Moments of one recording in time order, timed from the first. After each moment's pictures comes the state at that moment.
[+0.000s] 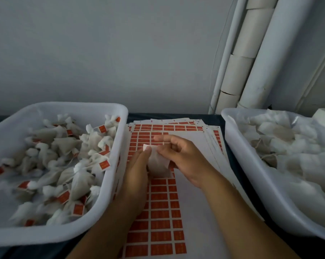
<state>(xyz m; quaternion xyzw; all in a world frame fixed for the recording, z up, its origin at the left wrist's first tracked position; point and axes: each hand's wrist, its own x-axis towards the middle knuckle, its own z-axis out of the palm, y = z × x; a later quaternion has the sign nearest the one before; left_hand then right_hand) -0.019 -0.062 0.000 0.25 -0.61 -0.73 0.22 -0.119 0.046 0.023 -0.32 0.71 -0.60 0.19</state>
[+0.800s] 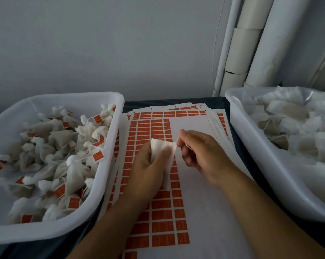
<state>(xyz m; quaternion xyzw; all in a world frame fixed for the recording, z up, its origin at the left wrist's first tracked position) -0.013 -0.043 -0.002 0.20 -0.74 -0.62 0.18 -0.108 0.087 0.020 -0.26 0.70 -0.63 0.19</state>
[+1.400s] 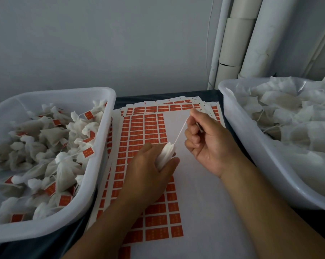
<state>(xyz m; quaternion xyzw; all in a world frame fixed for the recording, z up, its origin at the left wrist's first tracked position) -0.011 -0.038 -0.018 0.12 -0.91 -0.34 0.20 -0.116 0.102 0.033 -0.17 0.48 -0.82 0.28</state>
